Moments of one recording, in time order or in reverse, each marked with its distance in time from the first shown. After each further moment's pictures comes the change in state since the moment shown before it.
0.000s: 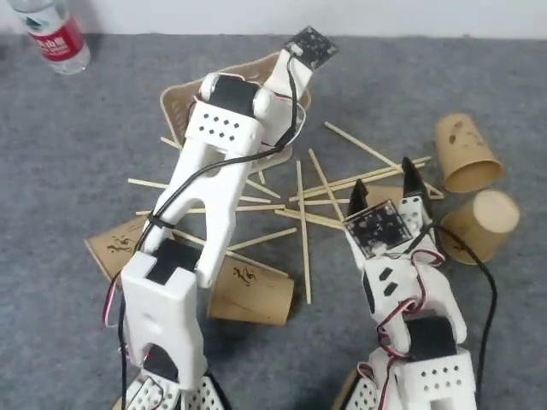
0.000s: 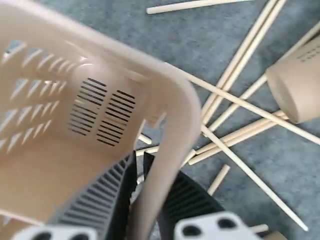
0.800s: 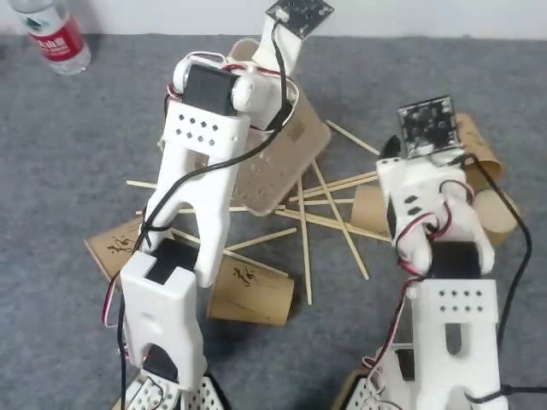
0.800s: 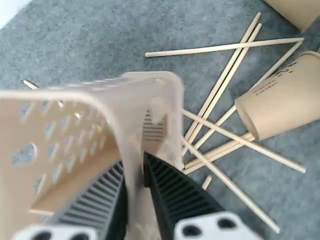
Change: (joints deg) left arm -0.3 0.1 -20.7 9.8 0.4; right arm 8.7 36.1 -32.2 6.6 -12.1
